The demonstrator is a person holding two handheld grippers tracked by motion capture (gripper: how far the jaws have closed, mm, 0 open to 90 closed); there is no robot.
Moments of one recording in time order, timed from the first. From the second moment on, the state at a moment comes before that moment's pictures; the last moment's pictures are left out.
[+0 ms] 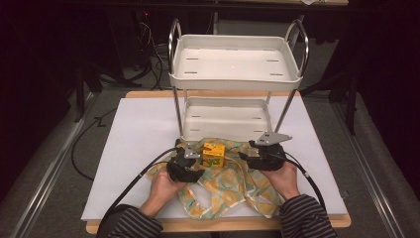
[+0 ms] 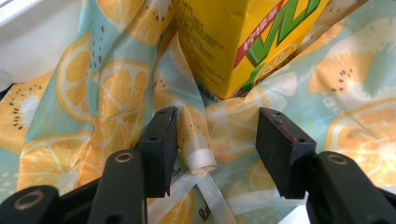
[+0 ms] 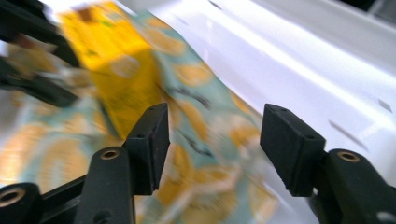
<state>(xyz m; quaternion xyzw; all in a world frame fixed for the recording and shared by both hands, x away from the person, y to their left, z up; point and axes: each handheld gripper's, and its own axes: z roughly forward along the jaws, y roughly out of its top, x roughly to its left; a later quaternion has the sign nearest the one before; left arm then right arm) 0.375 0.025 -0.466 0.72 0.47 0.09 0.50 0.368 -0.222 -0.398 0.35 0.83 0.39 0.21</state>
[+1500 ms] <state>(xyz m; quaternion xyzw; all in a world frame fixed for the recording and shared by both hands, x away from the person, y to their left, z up) 0.418 0.044 -0.457 0.67 0.53 0.07 0.52 0.386 -0.197 -0.464 0.35 0.89 0.28 0.12</state>
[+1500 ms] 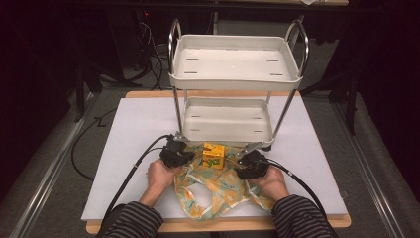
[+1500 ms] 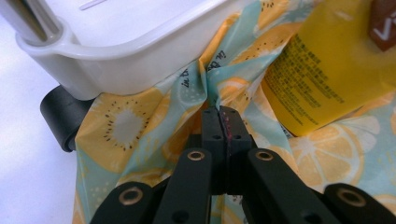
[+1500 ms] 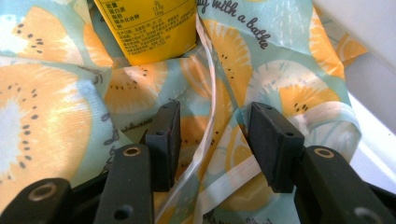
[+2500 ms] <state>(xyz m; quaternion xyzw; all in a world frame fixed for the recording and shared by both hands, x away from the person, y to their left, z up) 0.373 0.050 -0.412 0.65 0.45 0.07 0.61 0.383 -0.199 -0.467 0.35 0.88 0.29 0.12</state>
